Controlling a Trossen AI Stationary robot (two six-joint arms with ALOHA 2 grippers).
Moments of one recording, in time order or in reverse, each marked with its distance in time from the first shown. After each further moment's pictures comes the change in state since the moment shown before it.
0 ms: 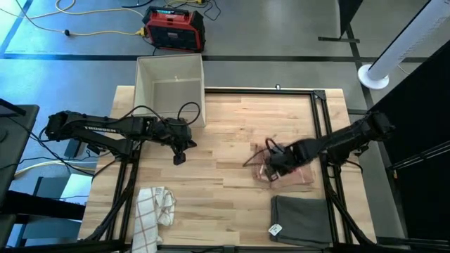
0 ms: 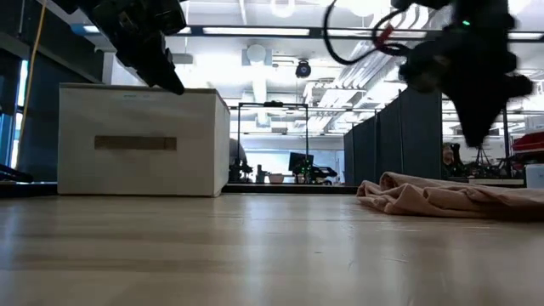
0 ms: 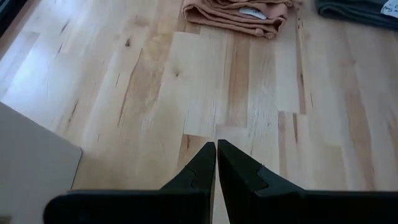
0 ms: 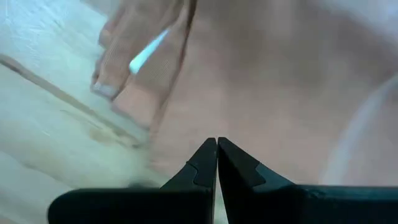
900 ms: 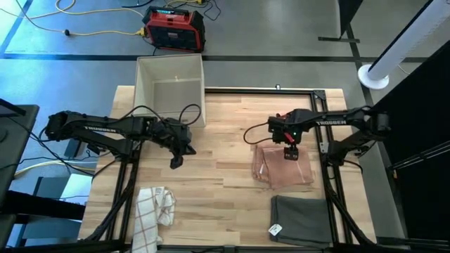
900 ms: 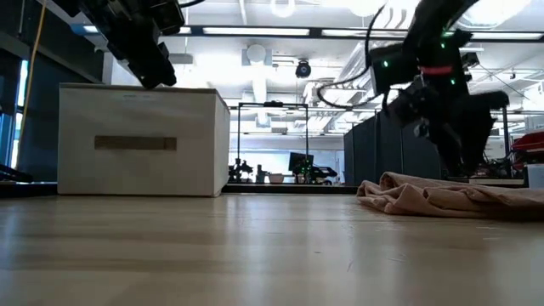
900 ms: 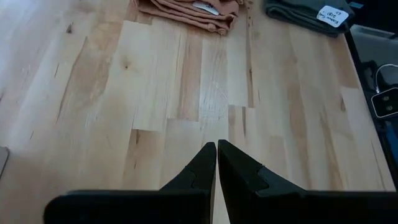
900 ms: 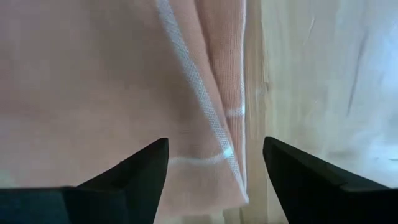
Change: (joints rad) left arm -0.002 0.000 0.000 0.000 0.185 -0.071; right arm -0.505 0.015 -0.131 -0.067 -0.026 -1.333
